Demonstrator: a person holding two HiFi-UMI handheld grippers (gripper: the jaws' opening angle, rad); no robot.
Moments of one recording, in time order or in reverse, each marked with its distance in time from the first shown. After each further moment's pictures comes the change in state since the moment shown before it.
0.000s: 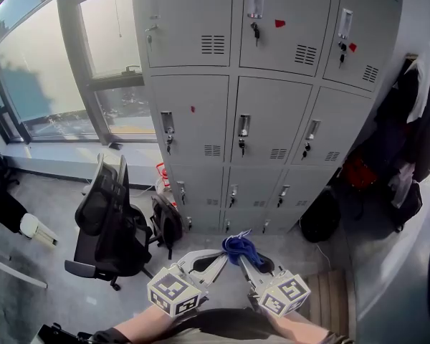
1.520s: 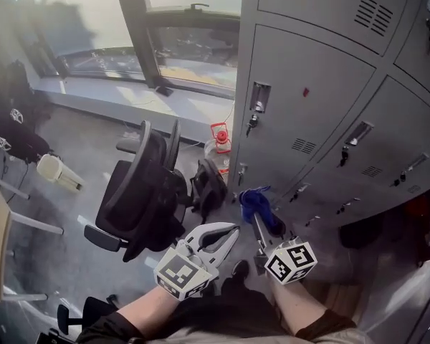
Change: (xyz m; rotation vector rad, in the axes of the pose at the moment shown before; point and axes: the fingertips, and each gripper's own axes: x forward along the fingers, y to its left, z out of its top) left arm -0.055 0.253 -0.013 -0.005 -0.035 0.266; right arm 0.297 -0.039 -0.069 0.078 0.110 0.075
